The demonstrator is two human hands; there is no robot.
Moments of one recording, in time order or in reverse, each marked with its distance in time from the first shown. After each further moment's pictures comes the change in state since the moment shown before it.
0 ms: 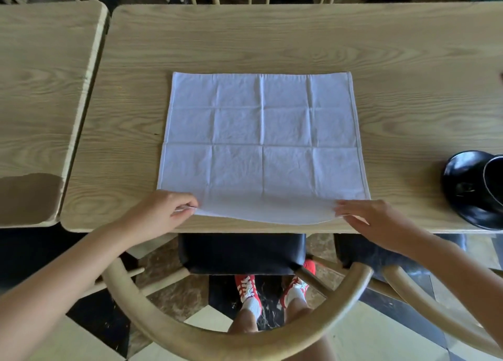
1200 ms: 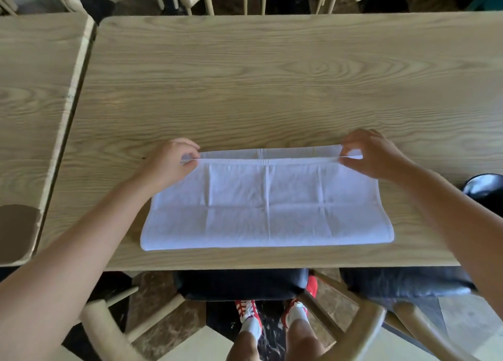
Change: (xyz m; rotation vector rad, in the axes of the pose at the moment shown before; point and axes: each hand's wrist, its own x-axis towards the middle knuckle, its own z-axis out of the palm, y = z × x) left_hand 0.137 -0.025 -0.045 0.016 0.359 0.030; right_hand 0.142 0.049 -0.057 -0.171 0.089 0.182
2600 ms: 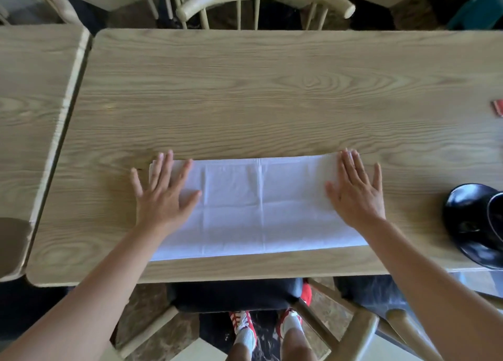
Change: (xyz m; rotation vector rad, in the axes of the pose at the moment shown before) left_hand -0.054 -0.004 0.041 0.459 0.123 -0.211; right_hand -0.045 -0.020 0.060 -0.212 0.230 0.205
